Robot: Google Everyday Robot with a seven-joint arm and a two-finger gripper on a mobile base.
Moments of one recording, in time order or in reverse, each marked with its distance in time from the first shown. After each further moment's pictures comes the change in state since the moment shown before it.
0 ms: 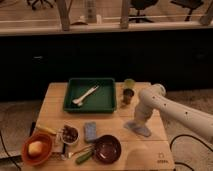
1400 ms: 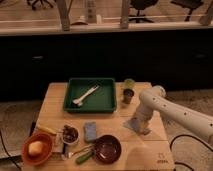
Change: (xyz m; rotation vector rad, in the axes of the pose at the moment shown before) arm 0.011 0.002 0.017 -0.018 0.004 0.040
